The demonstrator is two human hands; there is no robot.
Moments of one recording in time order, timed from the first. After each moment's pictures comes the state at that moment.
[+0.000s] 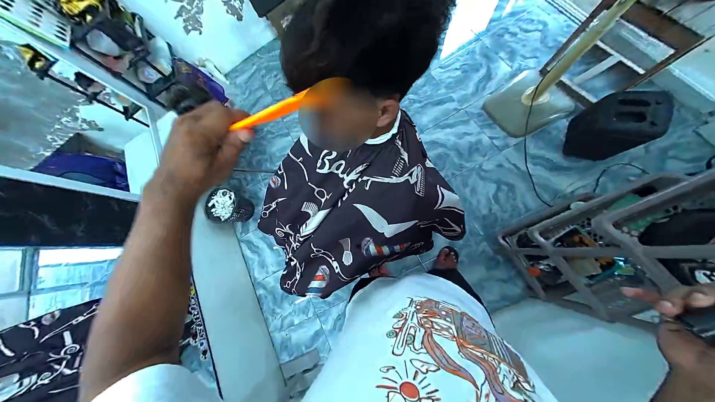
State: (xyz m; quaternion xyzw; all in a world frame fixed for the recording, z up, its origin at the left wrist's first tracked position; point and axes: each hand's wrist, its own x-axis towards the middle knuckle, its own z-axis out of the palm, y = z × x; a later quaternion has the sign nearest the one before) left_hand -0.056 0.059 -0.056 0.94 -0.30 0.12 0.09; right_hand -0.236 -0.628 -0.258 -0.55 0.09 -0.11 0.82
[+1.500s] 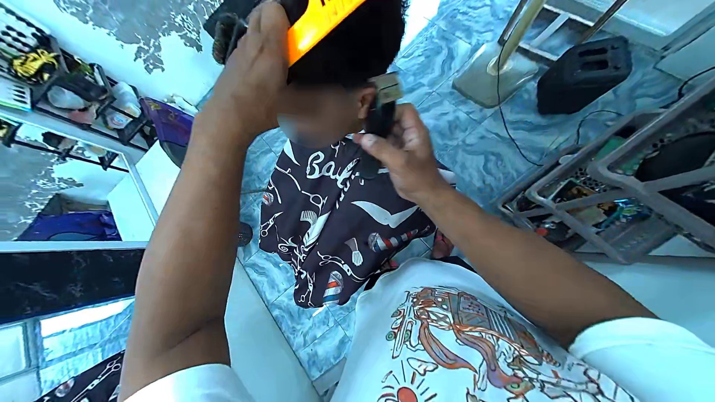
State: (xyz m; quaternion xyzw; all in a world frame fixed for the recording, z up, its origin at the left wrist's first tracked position) left_hand 0.044 -0.057 -0.042 0.97 -0.24 0.02 0.06; right_hand -0.046 -0.259 -0.198 -0.53 -0.15 -0.09 0.83
